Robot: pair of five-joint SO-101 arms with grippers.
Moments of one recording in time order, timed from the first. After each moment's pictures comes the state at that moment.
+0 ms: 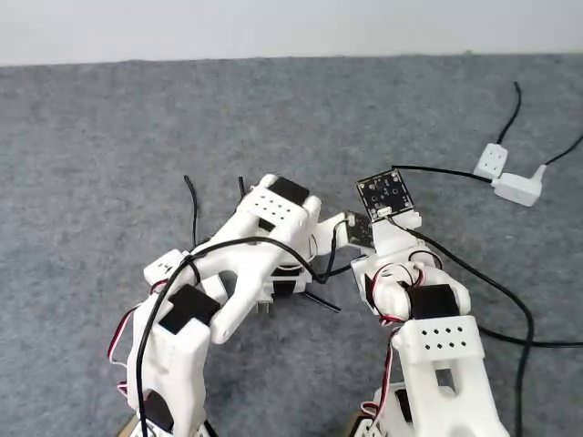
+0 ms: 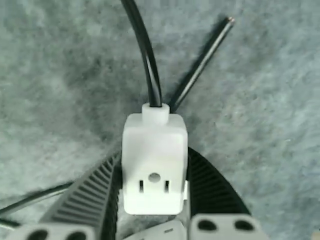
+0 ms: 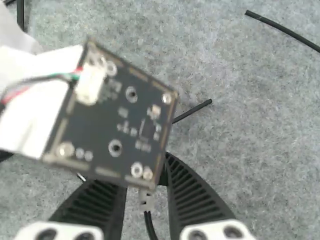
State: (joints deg) left arm 27.8 27.4 -0.6 84.9 -48.0; right arm -9.1 -50.9 60.9 53.5 12.6
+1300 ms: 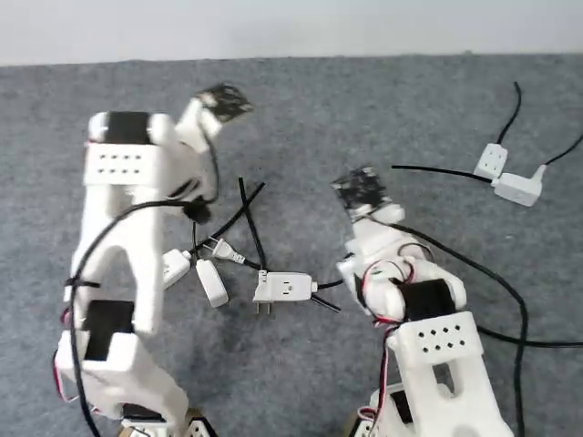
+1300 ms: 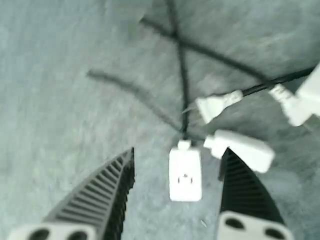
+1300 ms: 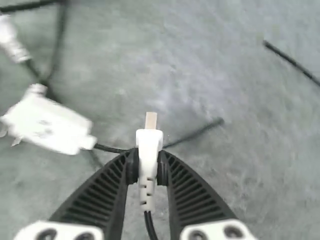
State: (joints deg) left arm -5.5 10.2 -16.4 96.0 -38.0; right arm -17.5 -50.9 49.5 64.3 19.6
